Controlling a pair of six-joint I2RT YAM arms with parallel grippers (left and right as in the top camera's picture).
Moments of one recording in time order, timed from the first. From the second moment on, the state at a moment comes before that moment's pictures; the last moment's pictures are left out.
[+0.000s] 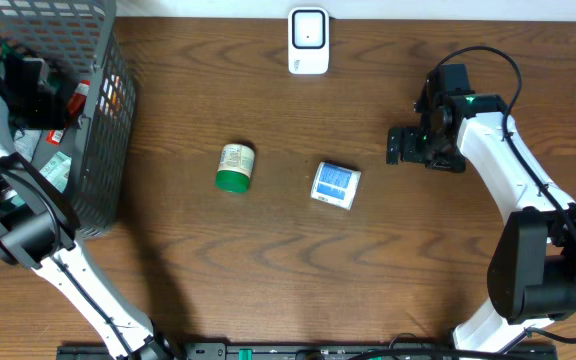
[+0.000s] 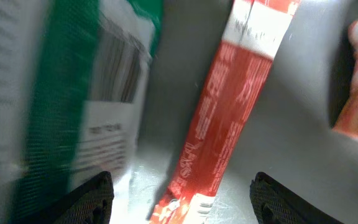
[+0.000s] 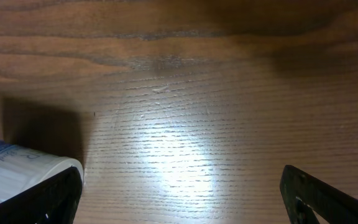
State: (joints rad) left arm 0.57 2.37 2.07 -0.95 0.23 0.54; right arm 0.10 1.84 1.37 -0.93 -0.08 0.23
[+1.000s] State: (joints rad) left arm 0.57 2.34 2.04 -0.97 0.24 0.56; right arm 0.10 1.84 1.37 -0.93 -0.08 0.23
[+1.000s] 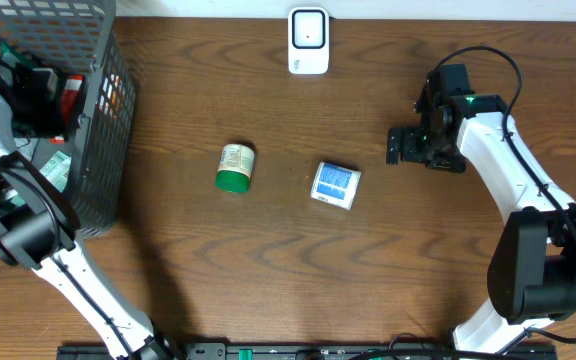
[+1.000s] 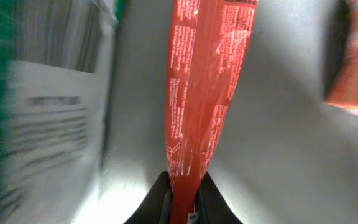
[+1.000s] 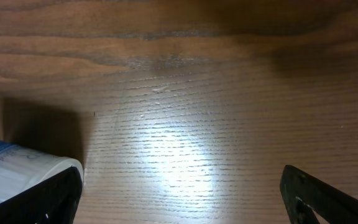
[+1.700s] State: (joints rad) left arm 0.54 1.59 2.04 -1.03 0.32 0.26; right arm 0.10 1.84 1.37 -0.93 -0.08 0.23
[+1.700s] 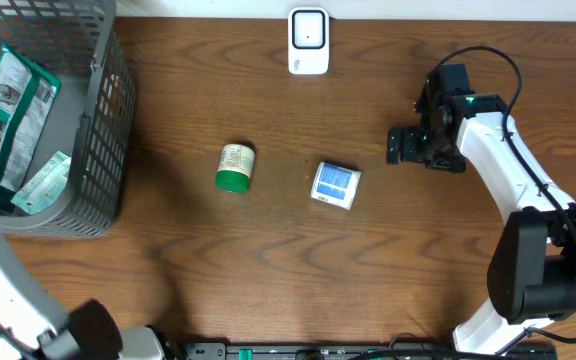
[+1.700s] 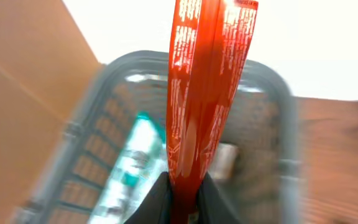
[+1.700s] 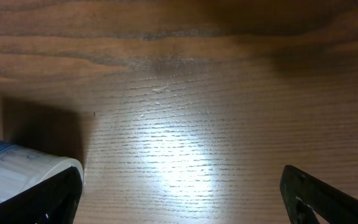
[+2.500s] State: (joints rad) left arm -0.15 1.58 1.36 -0.87 0.27 -0.20; right arm 0.10 1.84 1.37 -0.93 -0.07 0.23
